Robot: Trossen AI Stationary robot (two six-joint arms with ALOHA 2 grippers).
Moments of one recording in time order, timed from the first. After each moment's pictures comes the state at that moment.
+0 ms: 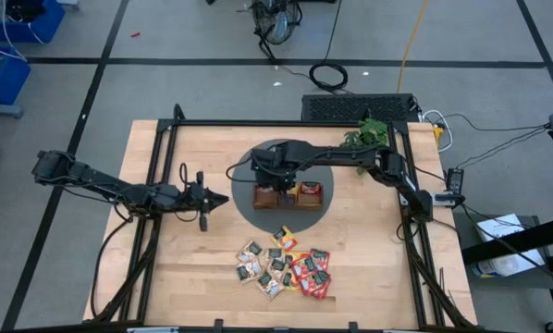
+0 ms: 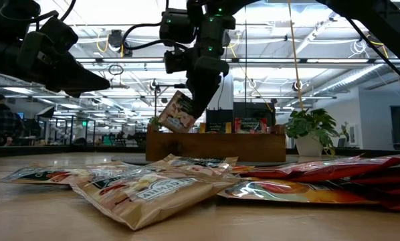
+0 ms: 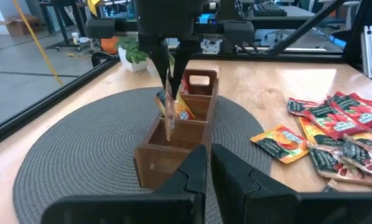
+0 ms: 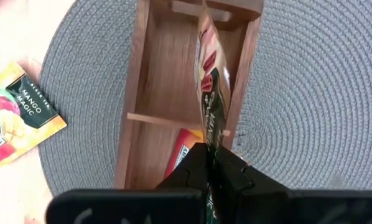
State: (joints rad) left arm -0.18 0.80 0.05 0.58 -0.32 -0.06; right arm -0.15 2.21 1.99 -1.14 -0.03 -0.31
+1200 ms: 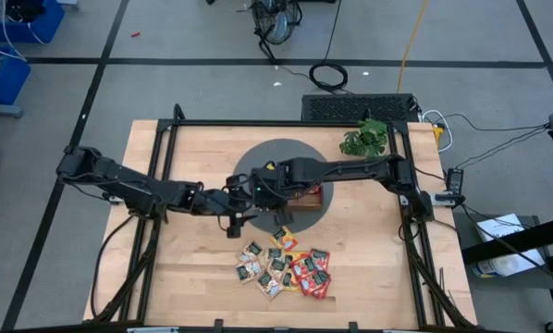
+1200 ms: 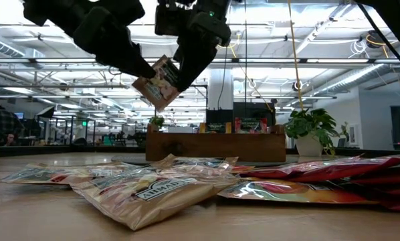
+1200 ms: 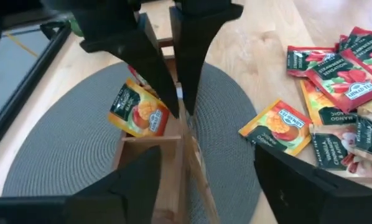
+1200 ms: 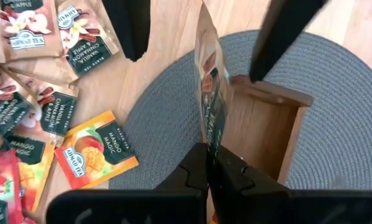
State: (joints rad) left arm -0.18 1.30 0.68 0.04 -0.27 0.03; right arm 0.00 2.12 1.95 -1.02 -0.02 -0.27
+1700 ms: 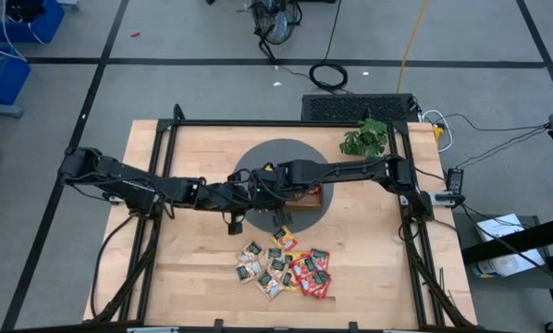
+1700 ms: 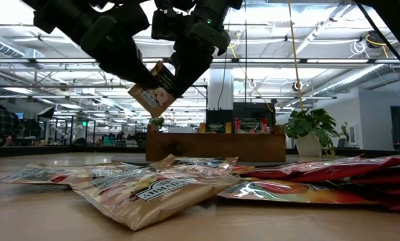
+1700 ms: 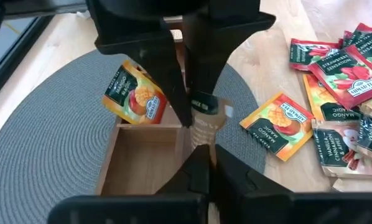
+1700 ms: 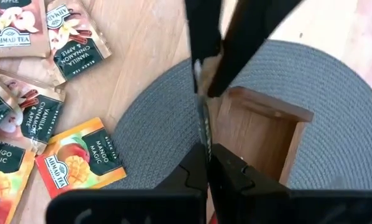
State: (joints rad) left arm -0.11 1.32 0.68 0.03 -0.19 -0.01; right arm 0.00 2.12 1.90 -0.92 -0.03 -0.33
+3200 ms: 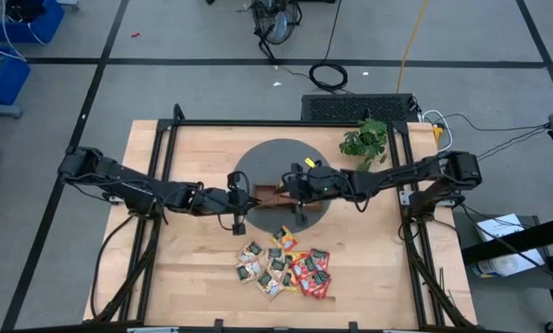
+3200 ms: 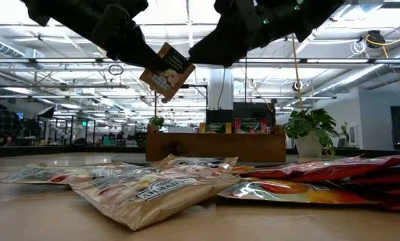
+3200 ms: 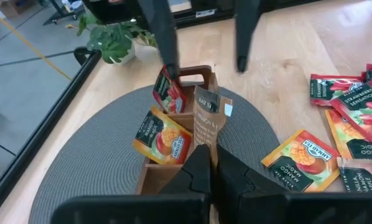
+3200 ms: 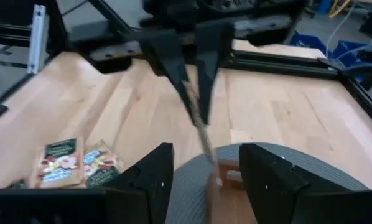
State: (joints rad) left arm -0.18 1.32 0.68 0.17 -0.37 0.07; right arm -0.01 1.58 0.93 0.30 -0.05 -0.09
